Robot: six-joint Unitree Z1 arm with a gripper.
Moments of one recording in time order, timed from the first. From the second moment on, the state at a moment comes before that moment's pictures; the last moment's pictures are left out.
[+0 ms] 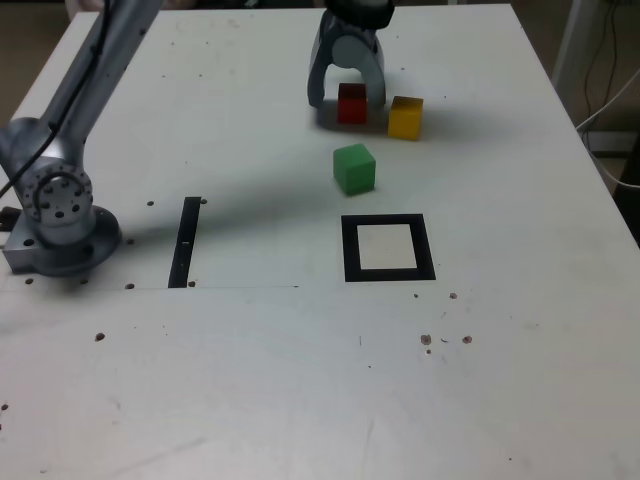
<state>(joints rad) 0.60 2.35 -1.99 1.45 0.21 0.65</state>
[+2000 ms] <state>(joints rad) 0.29 2.04 -1.84 1.59 0.10 0.42</state>
